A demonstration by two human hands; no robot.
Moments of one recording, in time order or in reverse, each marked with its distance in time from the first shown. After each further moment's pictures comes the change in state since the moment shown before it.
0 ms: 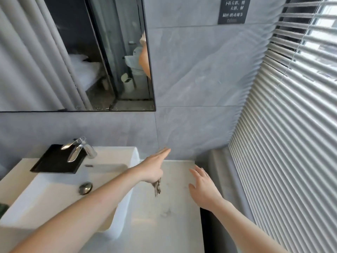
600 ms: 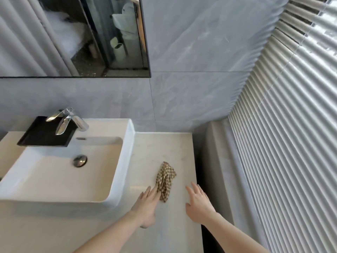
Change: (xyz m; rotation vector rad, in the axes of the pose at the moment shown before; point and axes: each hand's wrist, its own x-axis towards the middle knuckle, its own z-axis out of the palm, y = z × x) left_hand -0.087 -0.069 0.233 0.254 -0.384 -0.103; right_hand -0.052 0.066 0.136 -0.142 -0.365 0.144
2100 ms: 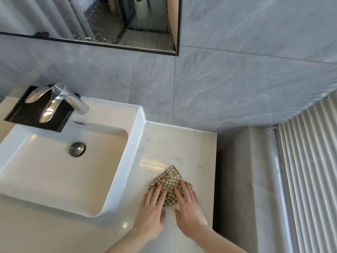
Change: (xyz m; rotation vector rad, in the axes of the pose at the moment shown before) left_hand 0.080 -0.024 0.057 -0.184 0.351 -0.171; right_hand 0.124 -0.020 0.047 -0.134 0.051 -0.281
